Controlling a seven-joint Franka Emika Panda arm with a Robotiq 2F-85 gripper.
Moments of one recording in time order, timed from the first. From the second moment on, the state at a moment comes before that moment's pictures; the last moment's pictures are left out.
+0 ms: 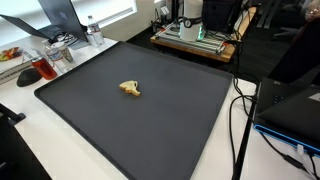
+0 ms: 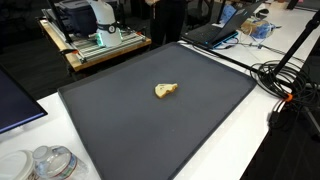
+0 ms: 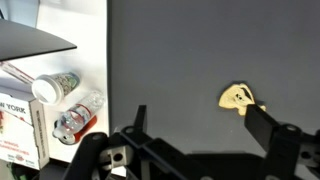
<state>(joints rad) -0.12 -0.27 -0.11 -2.20 -0.27 2.03 -0.22</state>
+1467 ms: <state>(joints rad) 0.15 0.28 0.15 -1.92 -0.48 2.07 0.05</state>
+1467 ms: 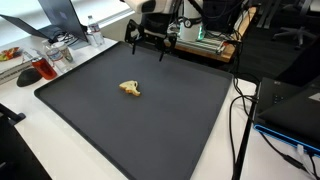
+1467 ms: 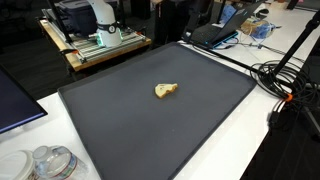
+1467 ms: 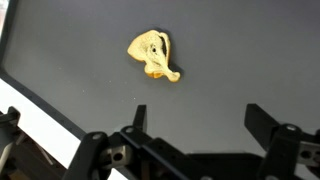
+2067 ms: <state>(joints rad) 0.20 0.36 0.12 -1.83 -0.53 1.99 0.09</state>
